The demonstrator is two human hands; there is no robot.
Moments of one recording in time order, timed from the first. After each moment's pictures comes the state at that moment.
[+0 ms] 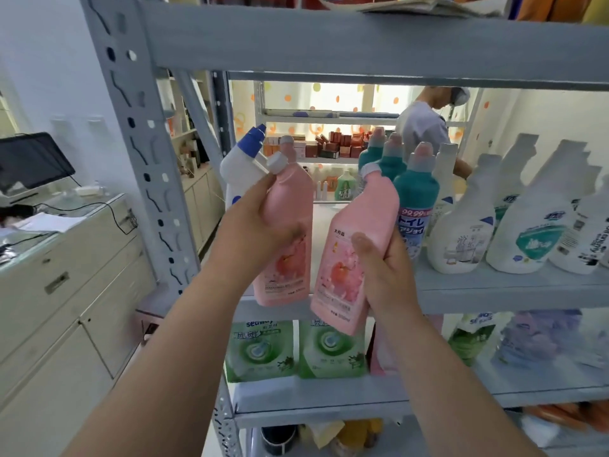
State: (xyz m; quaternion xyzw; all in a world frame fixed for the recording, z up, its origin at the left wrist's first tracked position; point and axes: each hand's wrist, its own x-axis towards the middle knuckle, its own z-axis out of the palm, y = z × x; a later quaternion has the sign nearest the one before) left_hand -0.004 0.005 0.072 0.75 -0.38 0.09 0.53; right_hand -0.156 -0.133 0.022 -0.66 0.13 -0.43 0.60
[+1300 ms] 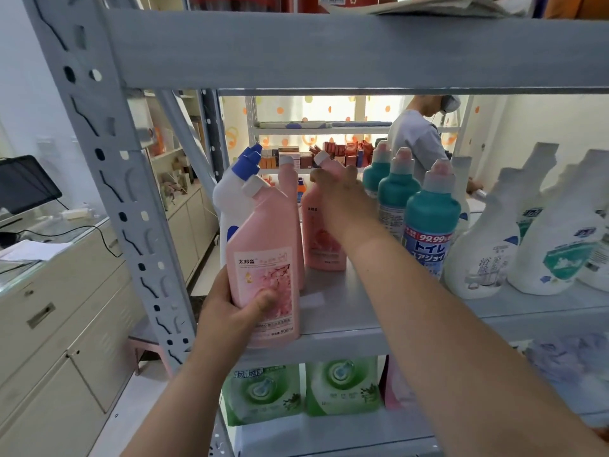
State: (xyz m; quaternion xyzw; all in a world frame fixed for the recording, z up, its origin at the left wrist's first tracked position) left_hand 0.030 0.020 -0.013 0.63 -0.34 -0.04 0.70; right_hand -0.013 -0.199 0.109 -0.93 0.26 -0.27 0.00
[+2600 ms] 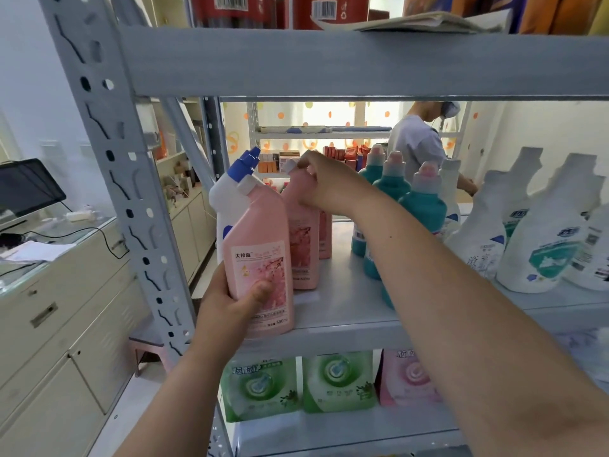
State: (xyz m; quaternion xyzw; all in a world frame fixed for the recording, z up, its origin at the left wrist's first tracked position) left_hand 0.034 0.018 -0.019 0.62 -0.32 -0.04 0.71; right_hand -0.022 -0.195 0.156 -0.94 0.14 -0.24 0.18
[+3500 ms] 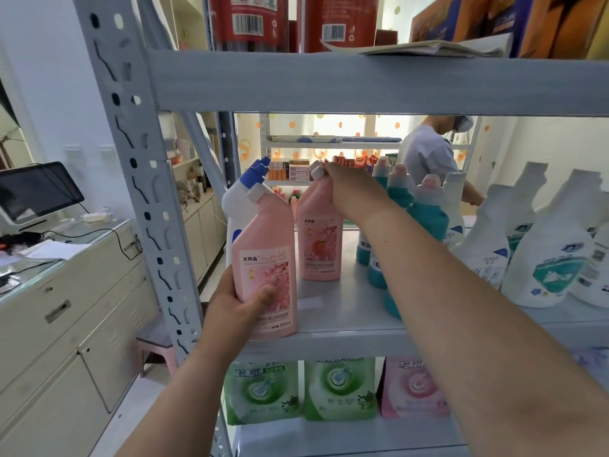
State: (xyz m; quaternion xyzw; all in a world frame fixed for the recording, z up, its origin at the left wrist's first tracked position) left_hand 0.028 0.019 -0.013 0.62 -0.31 -0.05 0.72; right_hand -0.011 -0.228 0.152 -0.93 0.24 -0.24 0.12
